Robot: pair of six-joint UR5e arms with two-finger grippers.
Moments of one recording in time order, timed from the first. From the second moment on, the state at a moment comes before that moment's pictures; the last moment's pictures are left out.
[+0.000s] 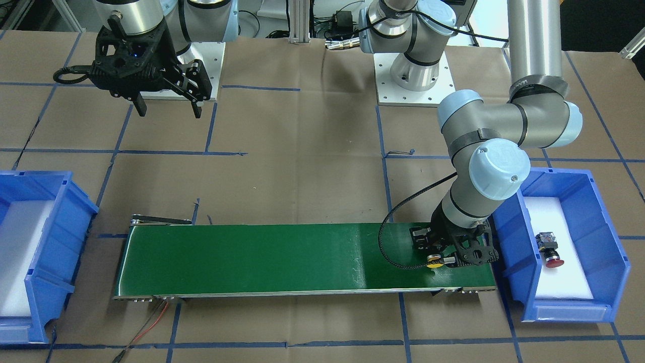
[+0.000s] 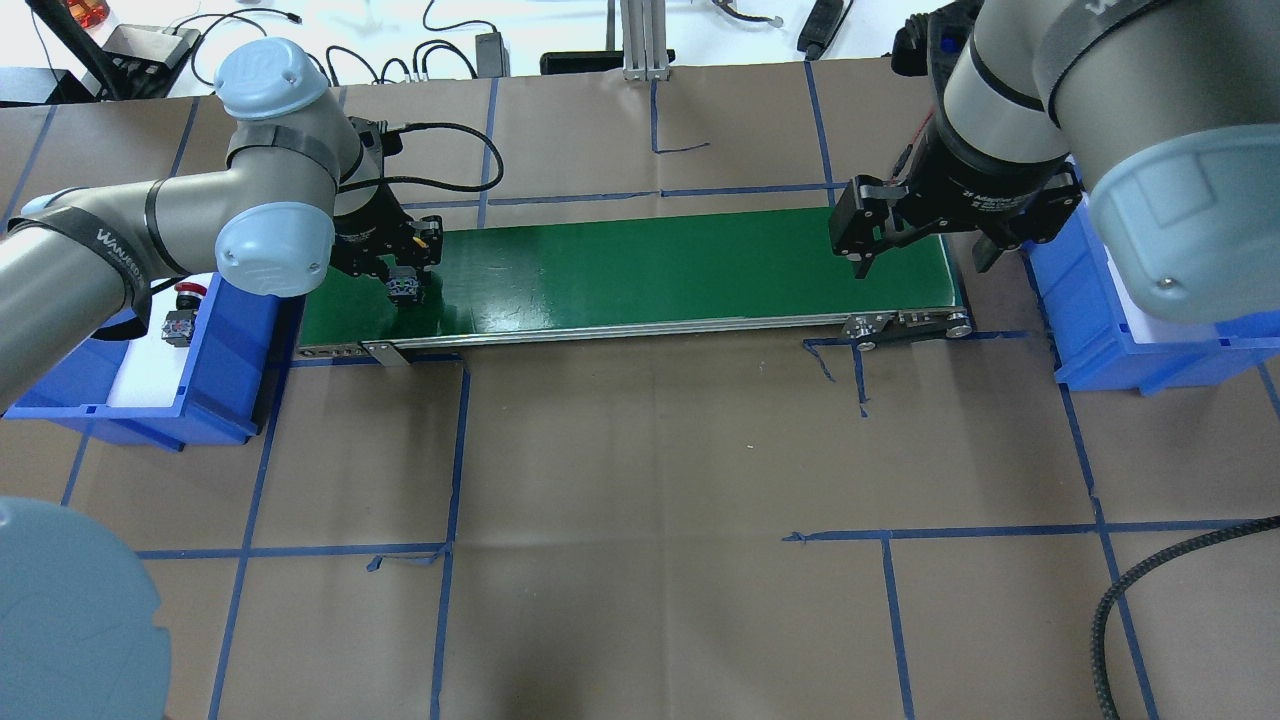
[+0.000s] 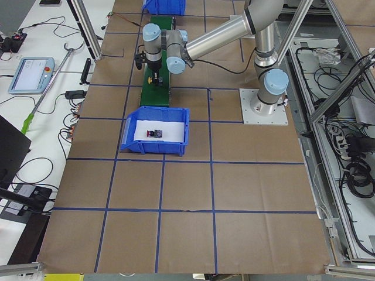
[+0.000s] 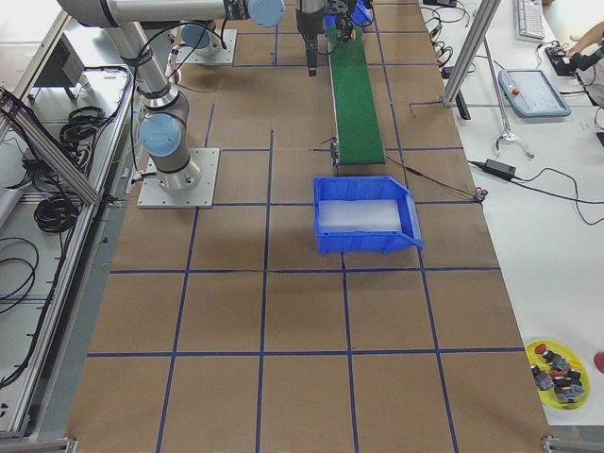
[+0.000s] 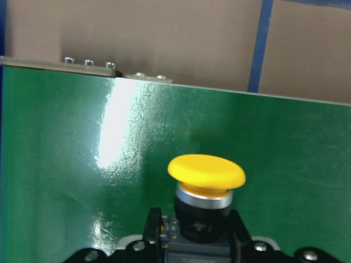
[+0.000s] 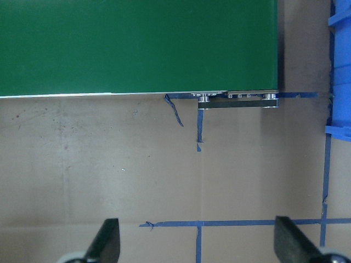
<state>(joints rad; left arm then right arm) -1.49 -1.96 -1.73 -0.98 1.58 -0.05 1.65 -1.67 1.68 -1.66 -1.59 0.08</state>
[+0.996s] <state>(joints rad) -1.48 -1.87 -1.57 -1.21 1.58 -0.05 1.65 -1.66 1.68 -1.66 -1.59 0.08</state>
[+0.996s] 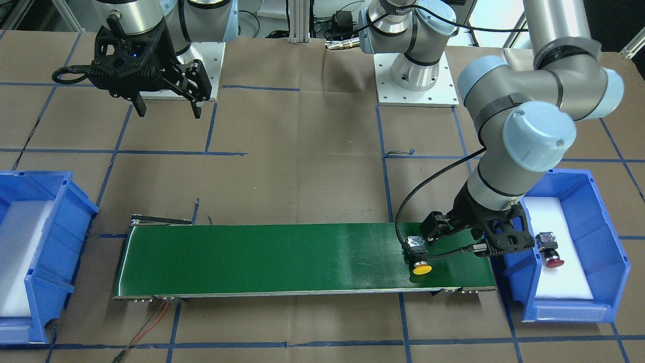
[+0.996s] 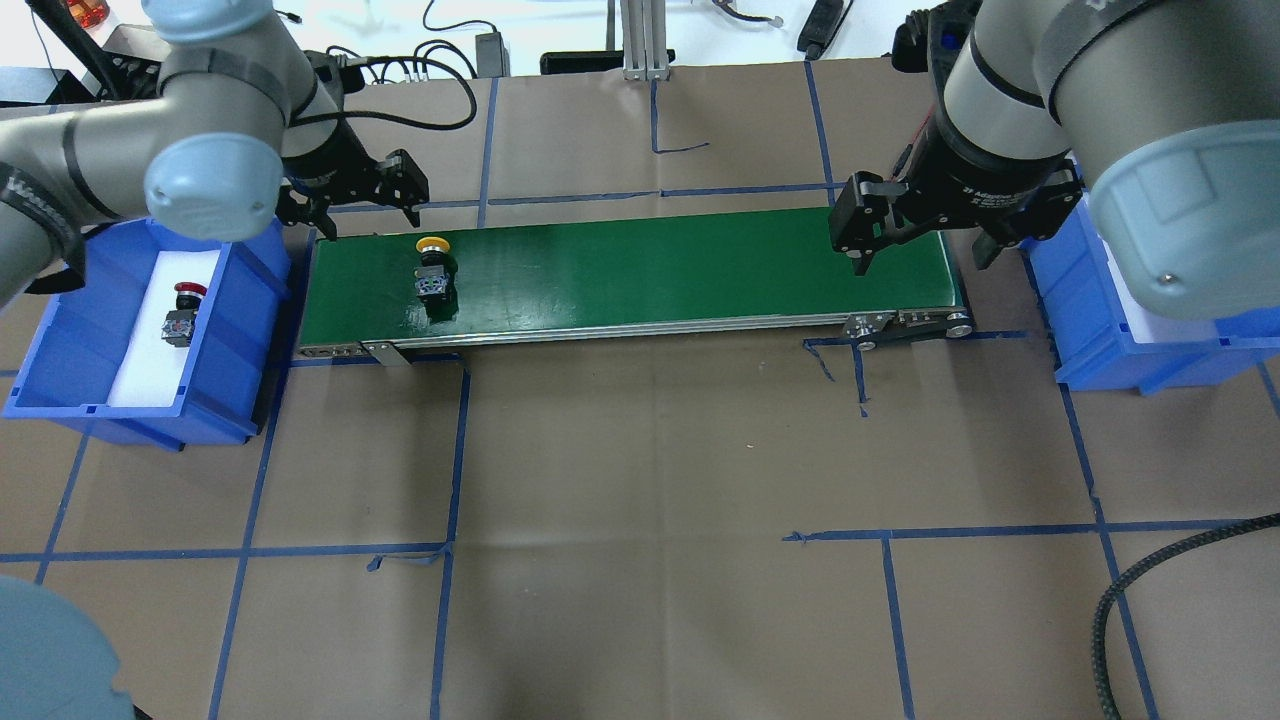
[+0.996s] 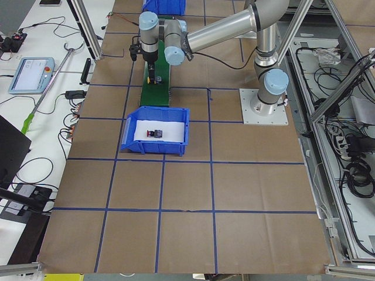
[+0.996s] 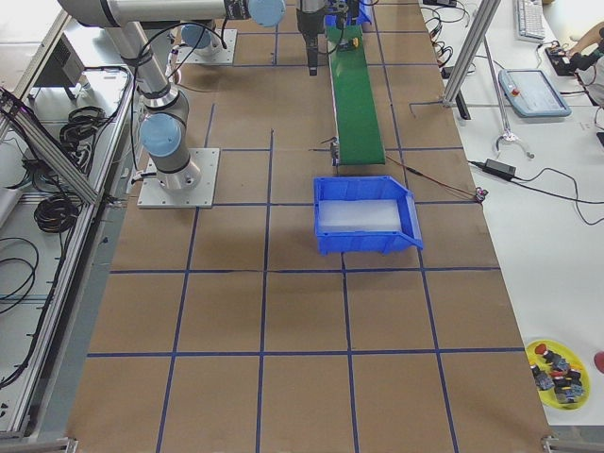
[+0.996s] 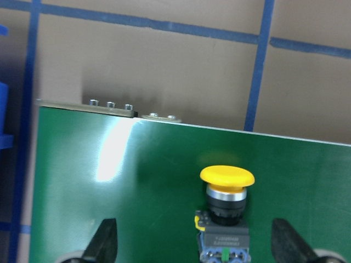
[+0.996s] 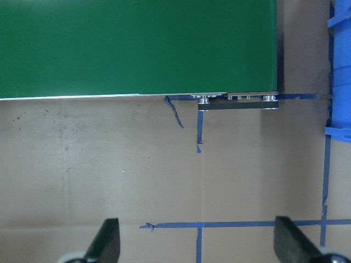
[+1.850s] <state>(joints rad) -1.27 -1.82 -1.48 -1.43 1.58 0.23 1.65 -1.67 1.68 -1.66 -1.59 0.08</state>
